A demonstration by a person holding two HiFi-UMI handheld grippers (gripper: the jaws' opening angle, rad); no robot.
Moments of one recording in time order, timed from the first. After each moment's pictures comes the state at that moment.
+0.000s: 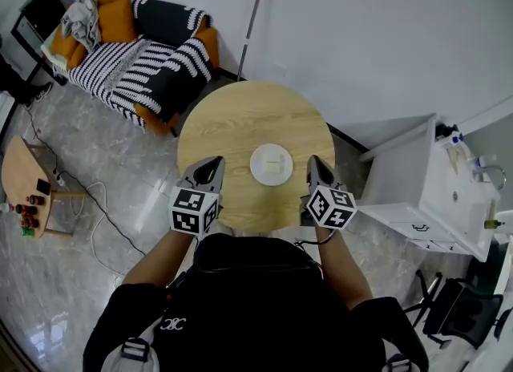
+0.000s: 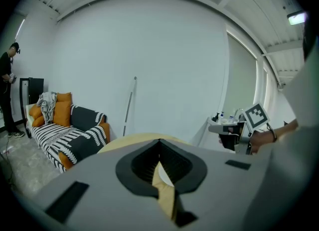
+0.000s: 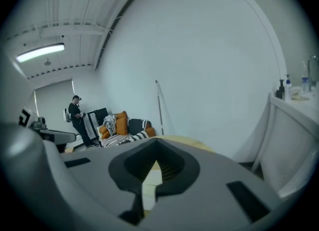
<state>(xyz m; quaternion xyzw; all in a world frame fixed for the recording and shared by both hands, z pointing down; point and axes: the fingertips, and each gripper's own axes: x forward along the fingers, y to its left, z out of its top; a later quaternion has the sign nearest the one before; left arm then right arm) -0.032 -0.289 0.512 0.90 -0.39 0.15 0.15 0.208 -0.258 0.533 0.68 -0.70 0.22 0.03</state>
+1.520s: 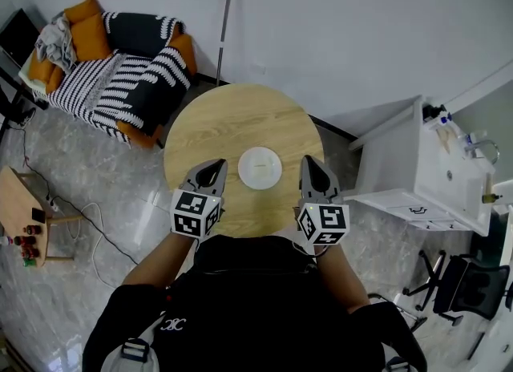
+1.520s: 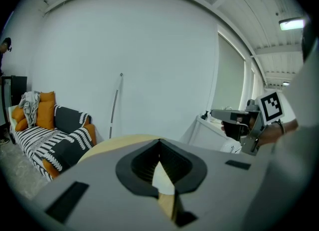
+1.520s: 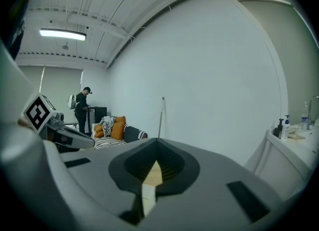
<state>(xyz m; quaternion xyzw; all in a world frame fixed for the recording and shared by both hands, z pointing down) 0.012 -0.302 0.516 0.92 -0.32 0.15 0.15 0.192 -0.244 0.467 0.70 -0.71 0.08 0.06</state>
